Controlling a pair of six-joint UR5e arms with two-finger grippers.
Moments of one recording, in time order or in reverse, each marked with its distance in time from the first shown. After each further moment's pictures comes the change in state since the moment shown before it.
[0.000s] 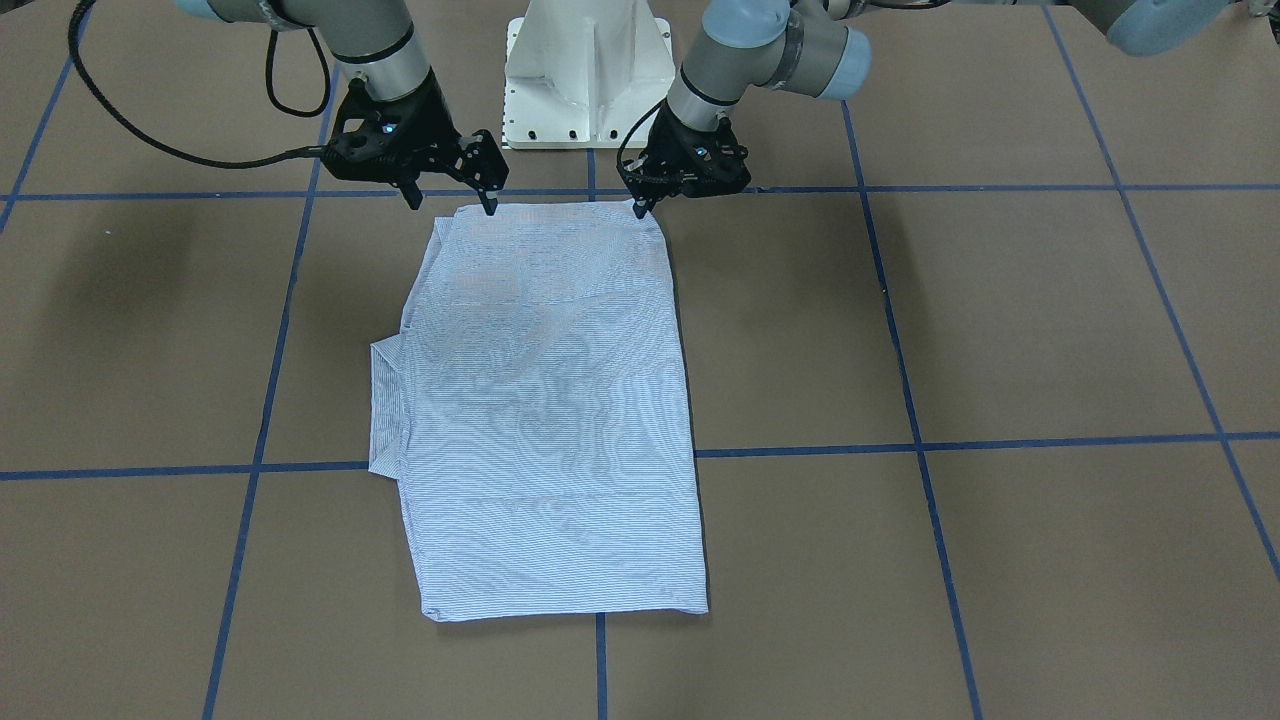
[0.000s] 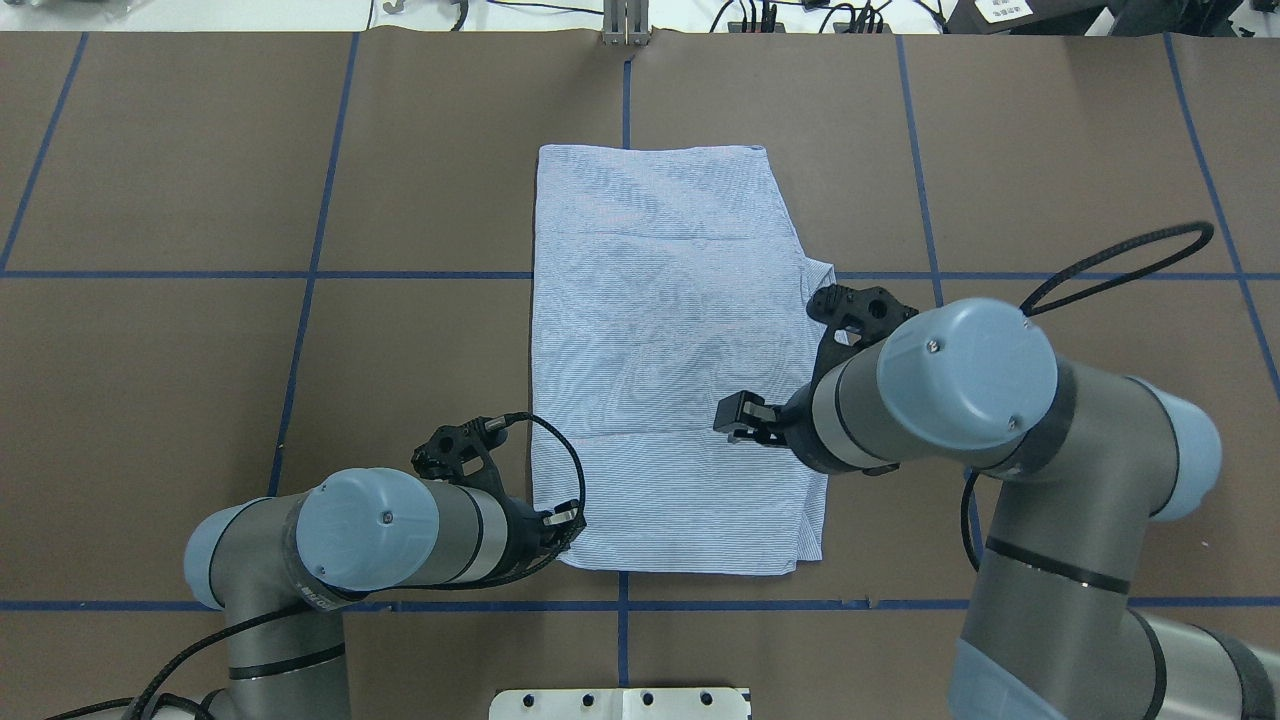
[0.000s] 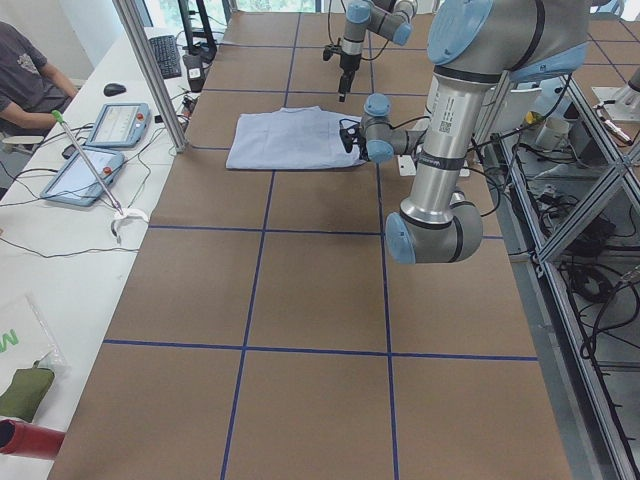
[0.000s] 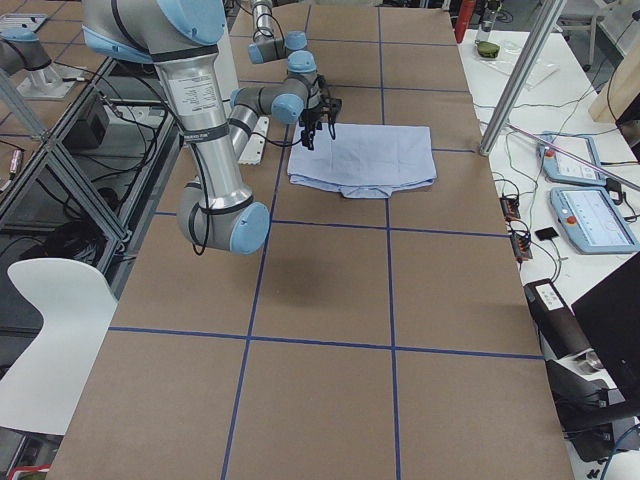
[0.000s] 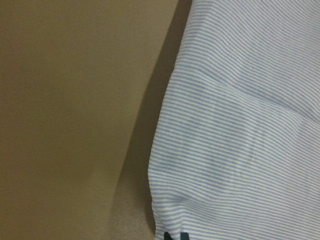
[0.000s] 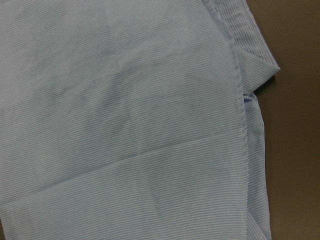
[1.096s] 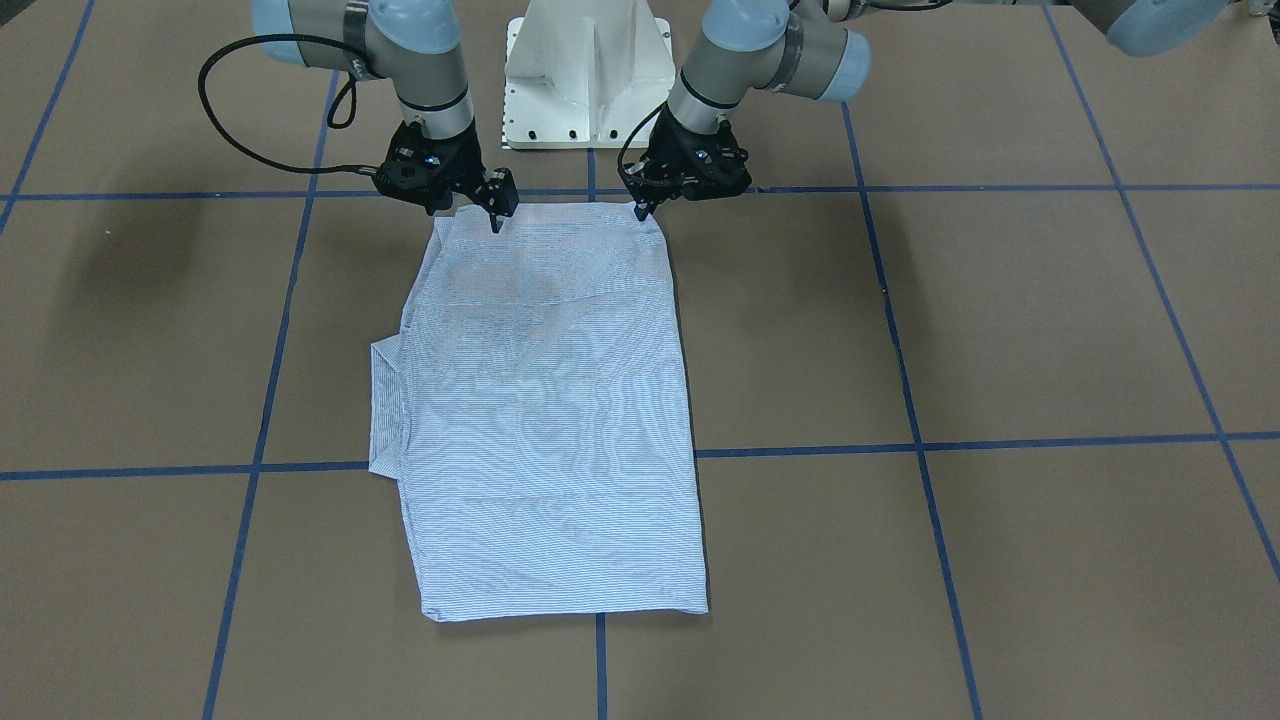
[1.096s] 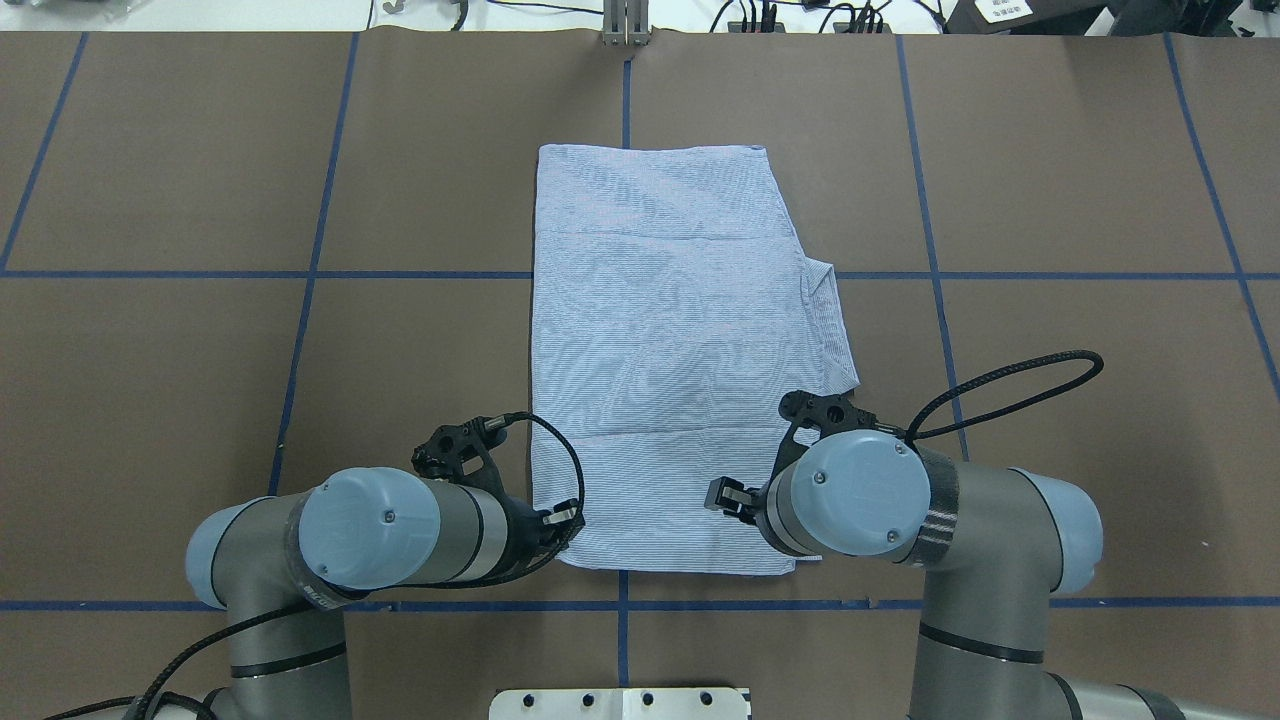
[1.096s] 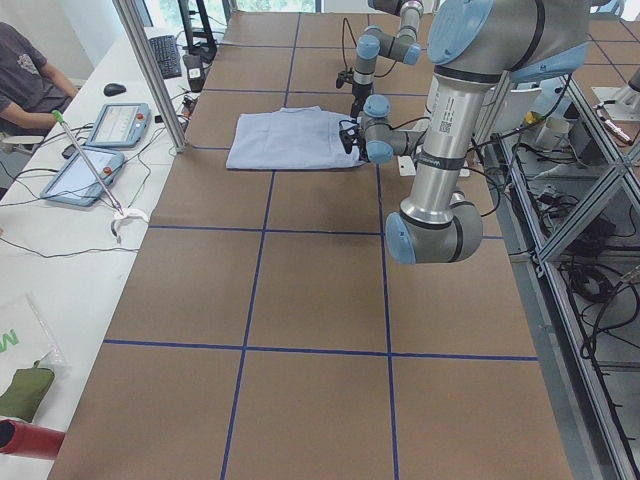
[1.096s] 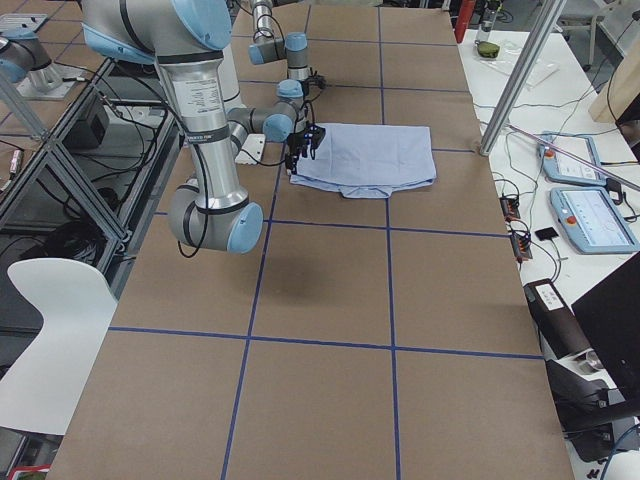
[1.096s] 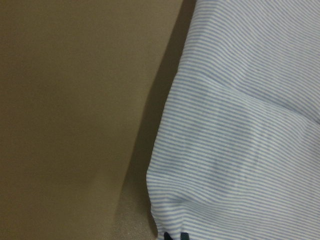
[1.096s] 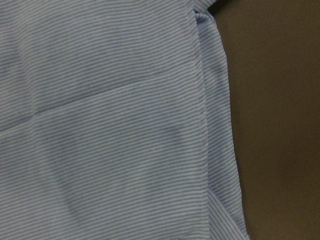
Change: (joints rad) left arm 0.000 0.000 0.007 -0.001 0.002 0.000; right arm -0.108 -0.028 -0.140 0.011 -0.053 0.089
